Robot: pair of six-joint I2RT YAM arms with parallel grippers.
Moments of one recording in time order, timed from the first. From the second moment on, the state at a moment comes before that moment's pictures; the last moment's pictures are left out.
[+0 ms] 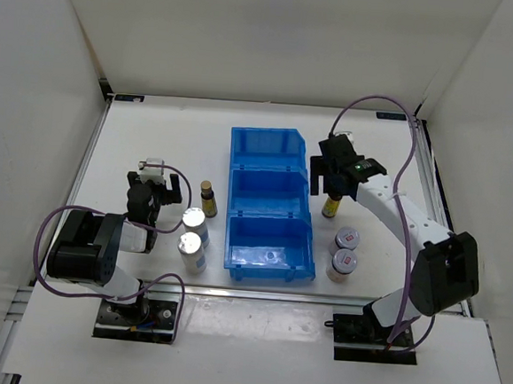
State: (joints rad) left arm -0.06 1.49 0.26 1.05 -0.06 0.01; right arm 0.51 1.50 1.22 -0.71 0.36 0.28
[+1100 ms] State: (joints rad) left arm -0.06 1.49 0.26 1.05 -0.07 0.01; right arm 0.45 1.64 1.80 -0.84 0.39 0.28
